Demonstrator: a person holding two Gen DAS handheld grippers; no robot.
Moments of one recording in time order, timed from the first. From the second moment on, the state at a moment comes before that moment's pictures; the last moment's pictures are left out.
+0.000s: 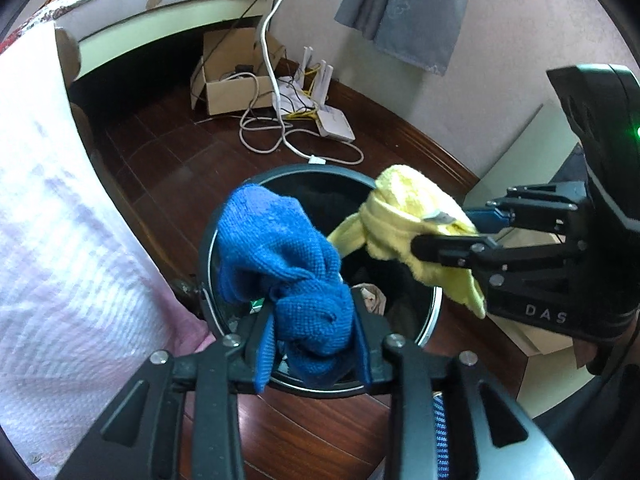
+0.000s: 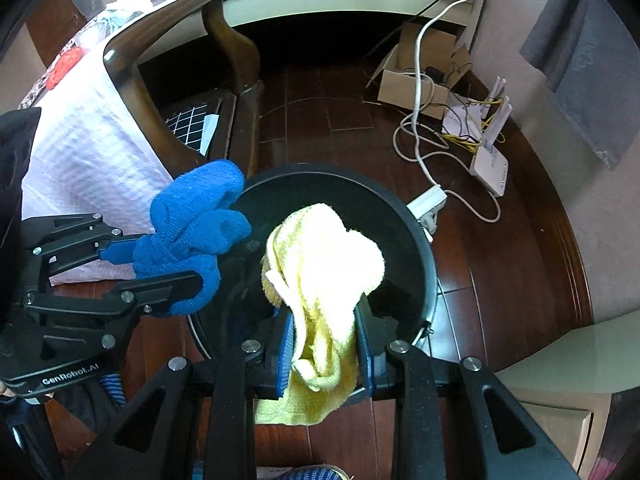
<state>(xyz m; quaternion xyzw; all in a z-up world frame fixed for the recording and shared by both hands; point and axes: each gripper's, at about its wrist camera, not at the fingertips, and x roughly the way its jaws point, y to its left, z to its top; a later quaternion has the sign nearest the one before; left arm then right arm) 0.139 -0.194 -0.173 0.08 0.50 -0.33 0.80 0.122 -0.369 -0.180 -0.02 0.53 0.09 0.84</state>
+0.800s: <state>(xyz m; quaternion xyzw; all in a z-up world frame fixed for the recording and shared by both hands) 0.123 -0.163 -0.146 0.11 0.46 -0.23 0.85 0.120 -0.387 -0.147 -0.04 0.49 0.00 0.87</state>
